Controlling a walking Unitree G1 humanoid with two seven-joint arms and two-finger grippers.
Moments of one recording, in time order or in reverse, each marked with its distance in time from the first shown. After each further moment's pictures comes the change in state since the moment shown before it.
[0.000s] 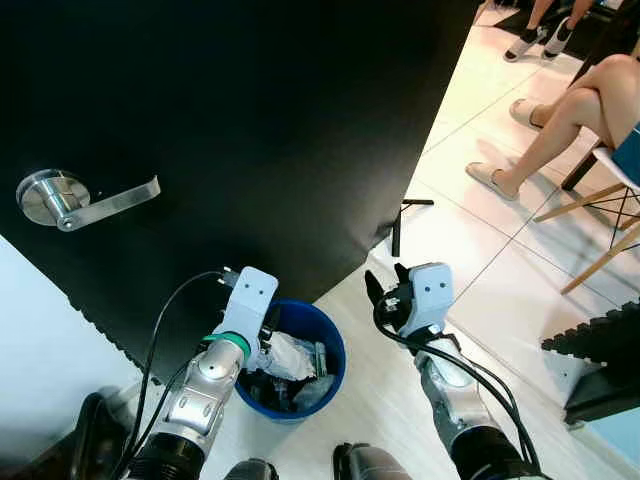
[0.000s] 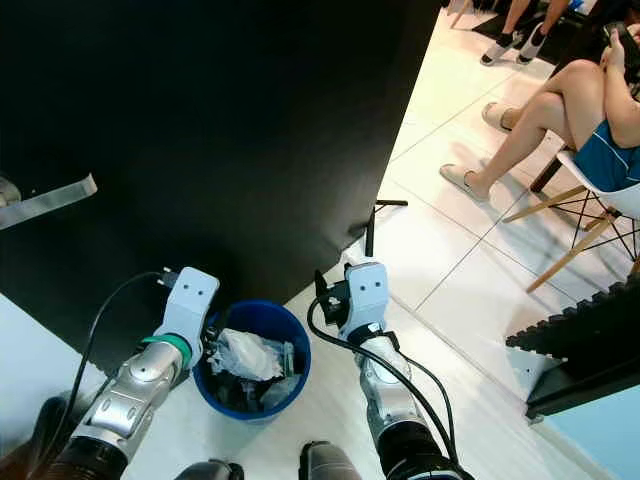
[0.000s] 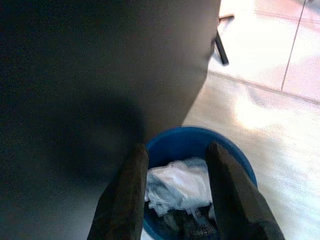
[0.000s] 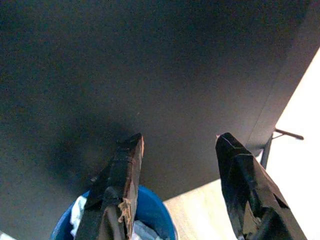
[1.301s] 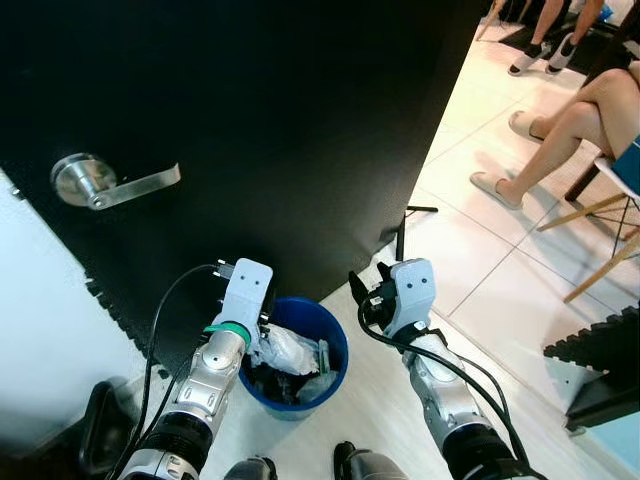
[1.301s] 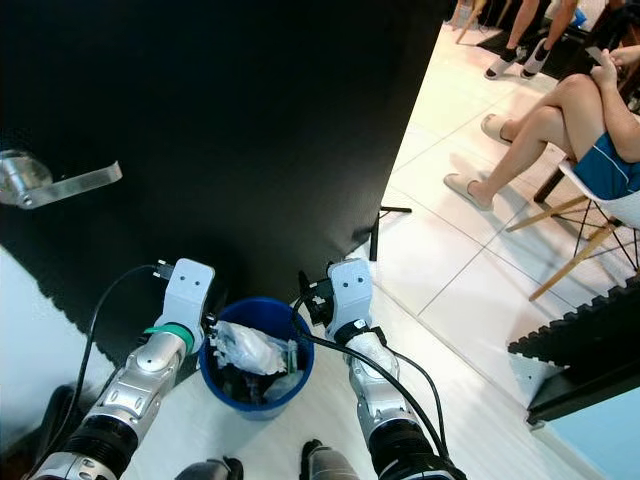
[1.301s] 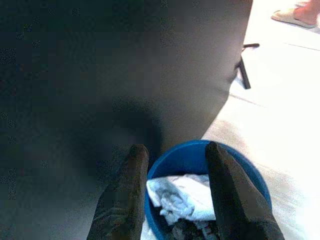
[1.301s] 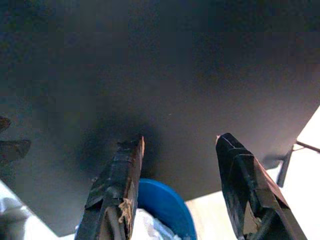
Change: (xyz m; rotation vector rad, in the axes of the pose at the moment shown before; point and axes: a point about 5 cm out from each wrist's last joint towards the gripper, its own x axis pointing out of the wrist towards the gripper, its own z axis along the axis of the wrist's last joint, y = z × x) left arm 0.016 0.002 0.004 -0.038 -0.074 0.070; right arm 0.006 0.010 0.005 -0.004 0.009 0.028
